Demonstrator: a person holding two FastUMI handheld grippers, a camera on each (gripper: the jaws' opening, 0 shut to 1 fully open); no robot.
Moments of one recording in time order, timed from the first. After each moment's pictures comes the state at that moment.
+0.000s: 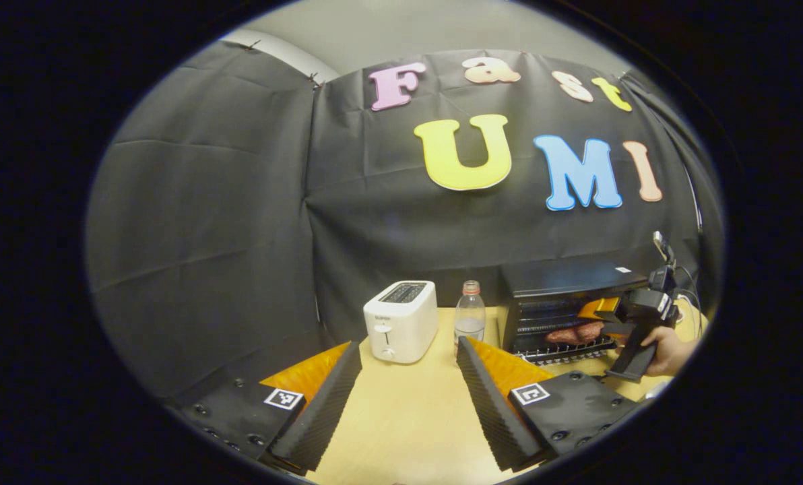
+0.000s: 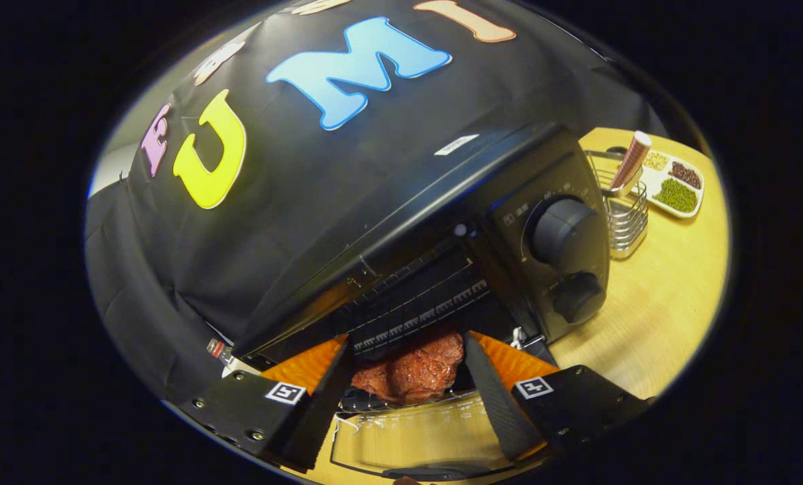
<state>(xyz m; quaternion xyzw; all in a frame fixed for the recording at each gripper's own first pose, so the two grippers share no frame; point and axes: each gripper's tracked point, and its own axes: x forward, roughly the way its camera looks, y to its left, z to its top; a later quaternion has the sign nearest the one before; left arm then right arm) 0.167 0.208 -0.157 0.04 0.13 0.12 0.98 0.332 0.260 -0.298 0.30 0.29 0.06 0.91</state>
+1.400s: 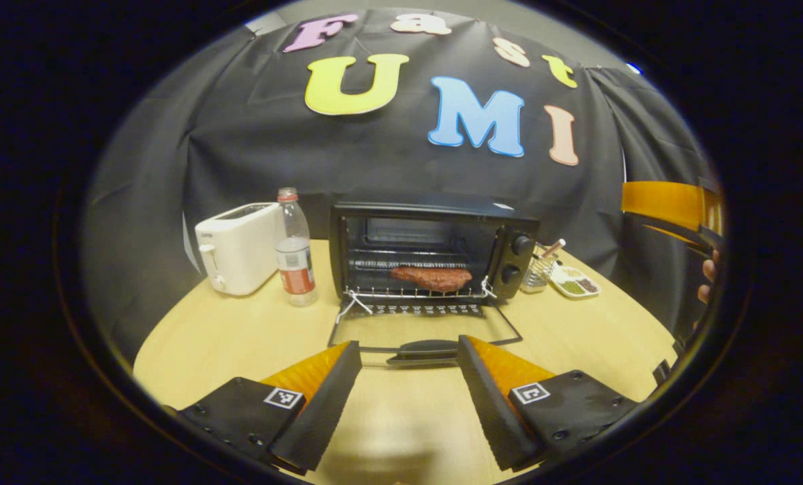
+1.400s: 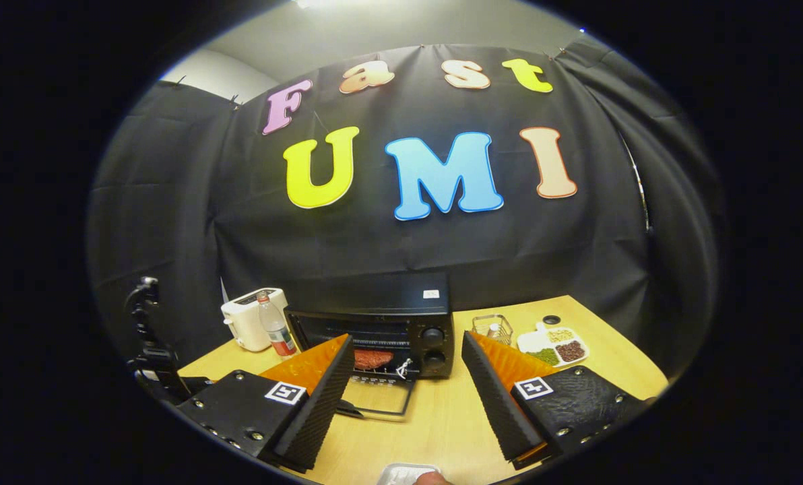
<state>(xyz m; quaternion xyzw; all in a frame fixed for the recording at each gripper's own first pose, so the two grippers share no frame) 0.190 -0.021 -0.295 -0.04 0.27 -0.09 0.96 0.158 0.124 -0.136 0.04 0.14 0.10 0.98</state>
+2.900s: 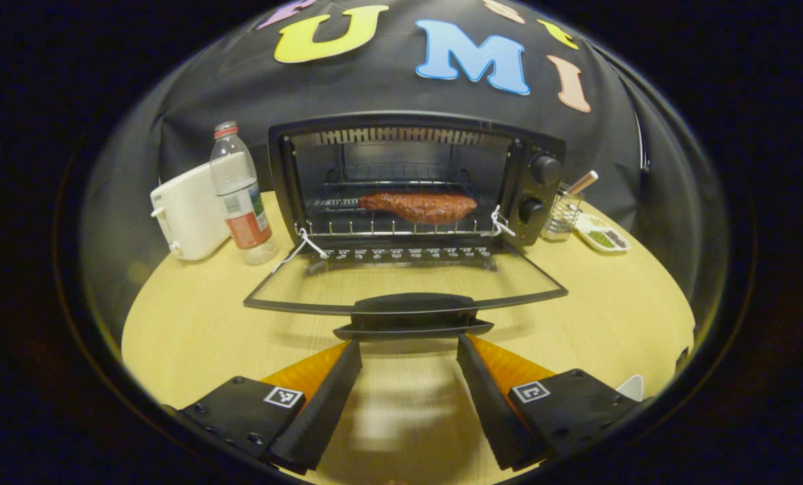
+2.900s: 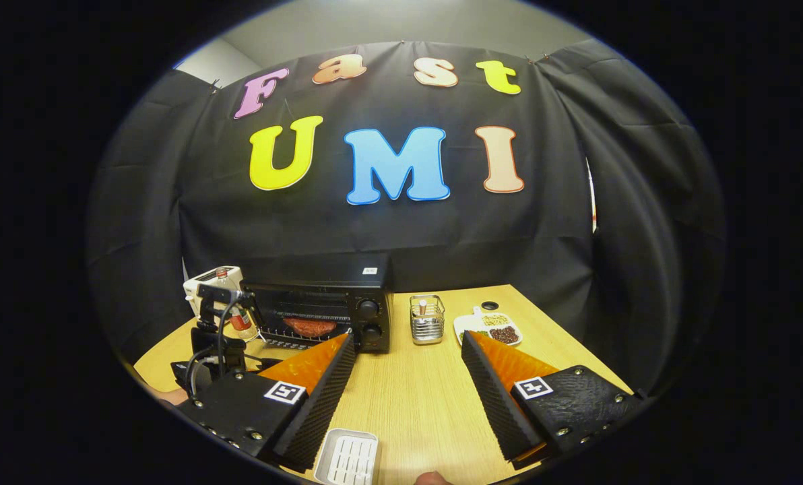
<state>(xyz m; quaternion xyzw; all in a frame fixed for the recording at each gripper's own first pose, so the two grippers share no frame) 0.223 -0.058 -0.378 -0.01 0.36 -0.08 0.93 0.114 0.062 -0.148 0.02 0.17 0.02 0.98</state>
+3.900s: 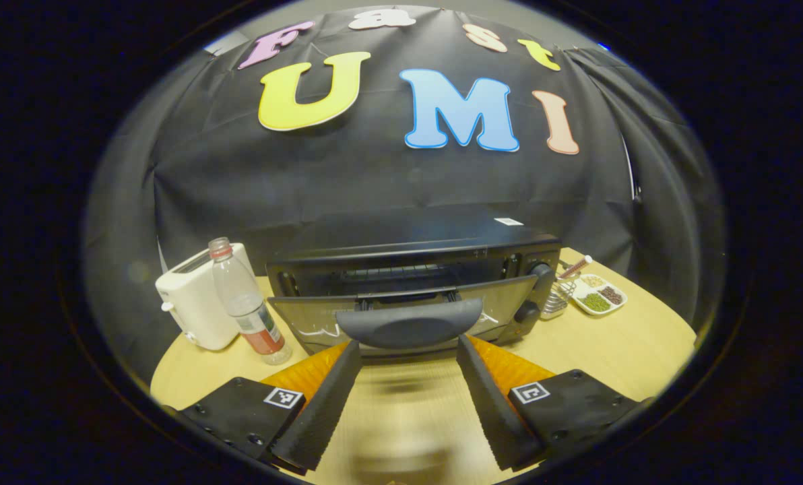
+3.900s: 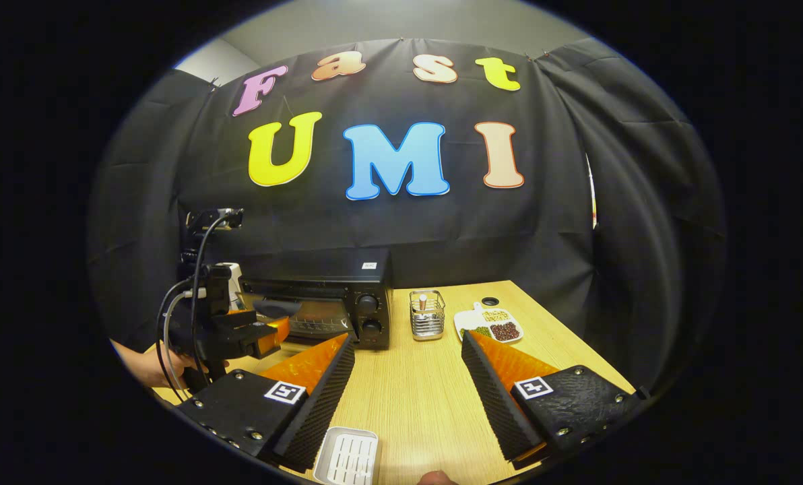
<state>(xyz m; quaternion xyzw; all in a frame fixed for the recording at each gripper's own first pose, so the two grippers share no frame) 0.287 -0.056 -0.286 0.02 0.22 -0.09 0.97 0.113 0.059 -0.154 0.01 0.18 0.02 0.98</state>
